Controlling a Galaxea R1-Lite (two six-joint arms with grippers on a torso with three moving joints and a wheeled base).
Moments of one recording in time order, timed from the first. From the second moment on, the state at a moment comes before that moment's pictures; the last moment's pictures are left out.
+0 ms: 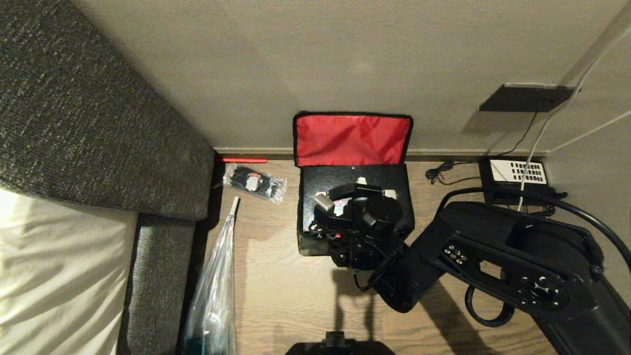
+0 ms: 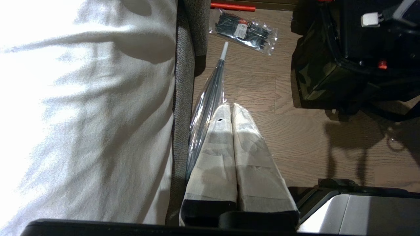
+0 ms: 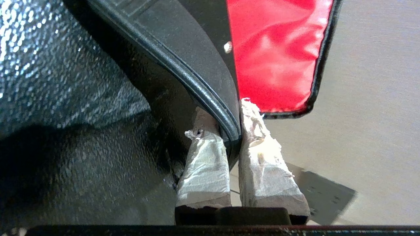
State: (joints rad) left arm 0.00 0.00 0.00 0.00 0.00 -0.01; right arm 0.74 2.46 -1.27 -1.51 -0.78 -1.62
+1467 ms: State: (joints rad) left arm 0.00 0.00 0.00 0.00 0.01 -0.01; right arm 0.74 2.48 -1.34 -1.52 -0.82 -1.58
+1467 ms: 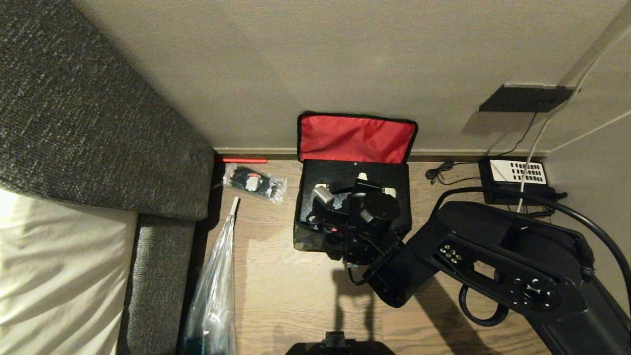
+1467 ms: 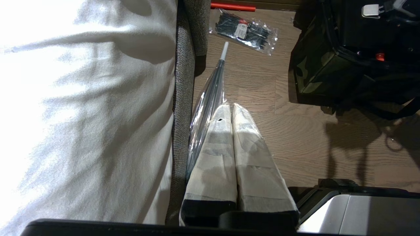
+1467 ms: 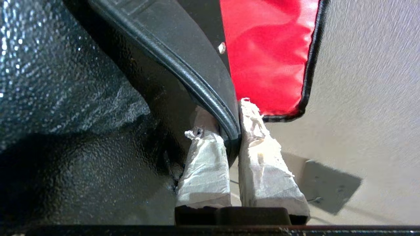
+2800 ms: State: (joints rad) left arm 0.00 0.00 0.00 0.00 0.00 -0.01; right arm 0.73 2.47 -1.26 -1.52 -0.72 -1.66
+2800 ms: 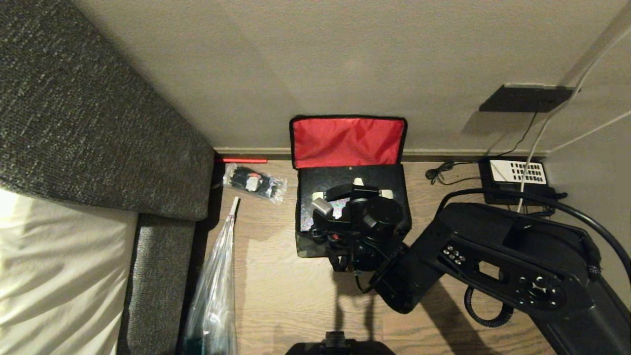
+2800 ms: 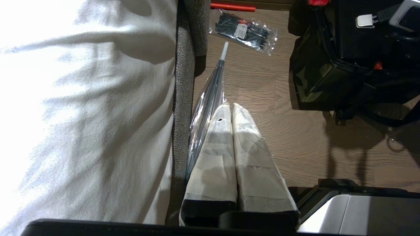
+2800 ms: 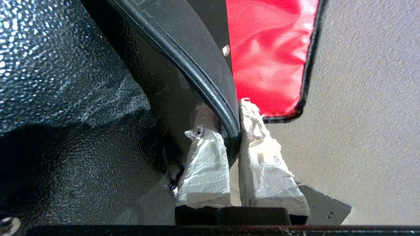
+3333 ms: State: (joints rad) left arm 0.00 0.00 0.00 0.00 0.00 -0.01; right arm 0.73 2.48 -1.30 -1.52 -0.73 -1.66
